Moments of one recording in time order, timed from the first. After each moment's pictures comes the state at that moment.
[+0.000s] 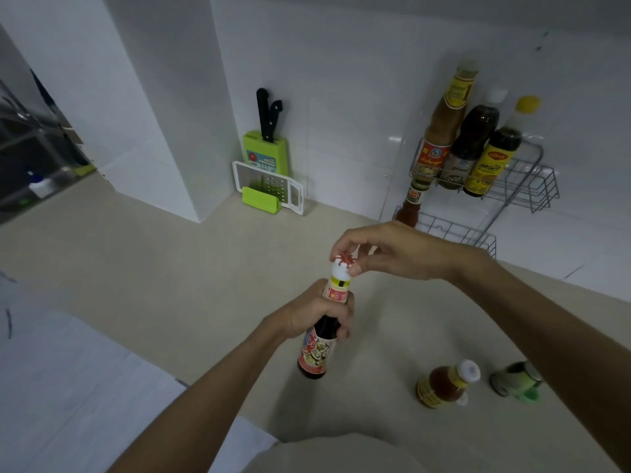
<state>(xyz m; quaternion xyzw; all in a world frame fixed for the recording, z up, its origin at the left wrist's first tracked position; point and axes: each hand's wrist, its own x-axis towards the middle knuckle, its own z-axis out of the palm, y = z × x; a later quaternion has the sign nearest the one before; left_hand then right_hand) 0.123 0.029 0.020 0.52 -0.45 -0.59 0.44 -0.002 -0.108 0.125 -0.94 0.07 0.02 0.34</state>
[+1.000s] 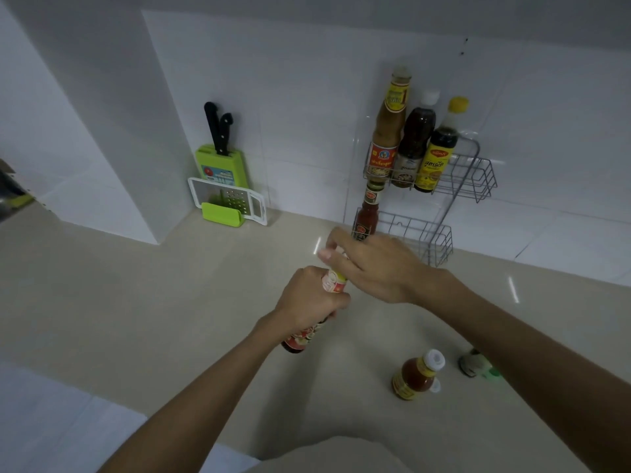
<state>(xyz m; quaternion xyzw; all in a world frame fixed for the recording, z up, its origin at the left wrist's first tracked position) 0.089 -0.006 0.046 0.72 -0.49 -0.34 0.35 -0.031 -0.088 0.113 -0.96 0.25 -0.09 0.11</state>
